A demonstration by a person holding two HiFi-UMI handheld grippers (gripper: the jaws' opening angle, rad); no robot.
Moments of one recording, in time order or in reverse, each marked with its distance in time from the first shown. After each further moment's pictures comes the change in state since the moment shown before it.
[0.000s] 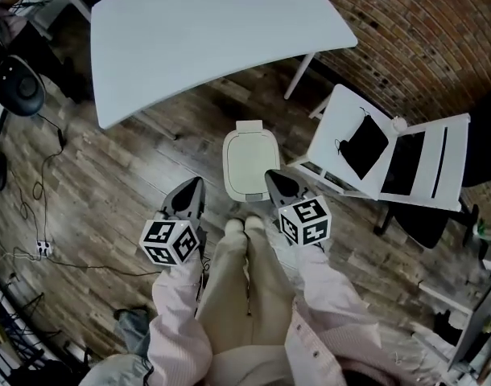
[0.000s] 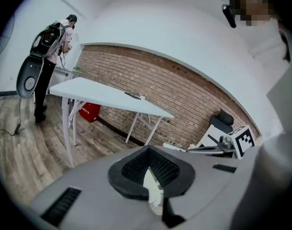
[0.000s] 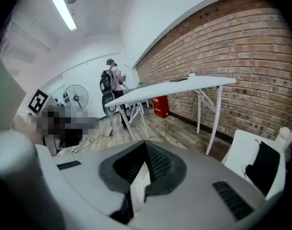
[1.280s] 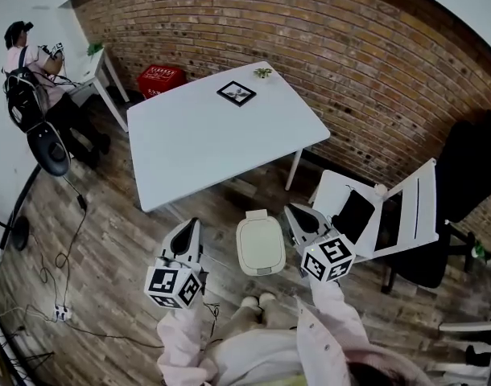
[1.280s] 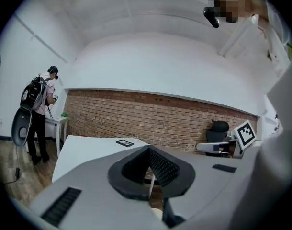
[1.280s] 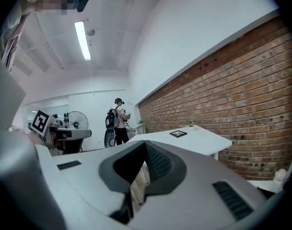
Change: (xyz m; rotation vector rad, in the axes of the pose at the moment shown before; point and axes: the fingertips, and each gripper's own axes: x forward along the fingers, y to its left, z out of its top) left arm -0.087 -0.065 0.198 0.284 -0.346 -0.032; right arm -0.116 0.015 0.207 -0.072 -0.461 -0.029
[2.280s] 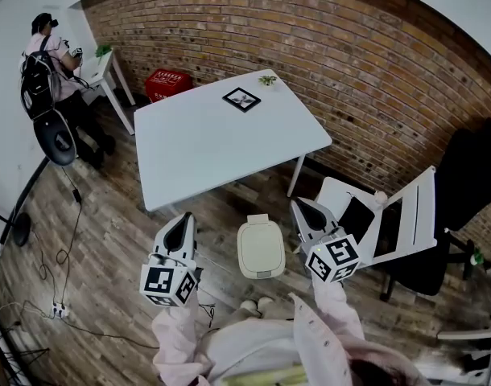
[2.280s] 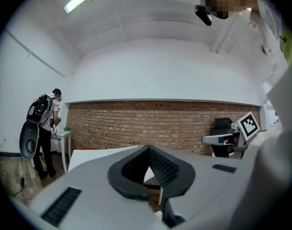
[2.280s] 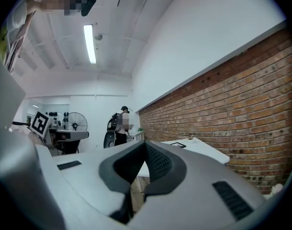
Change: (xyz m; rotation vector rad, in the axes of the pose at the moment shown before) left arm -0.013 0.002 0.037 0.107 -0.075 0.045; right arm -0.012 0.001 0.047 -0.071 -0.099 -0.009
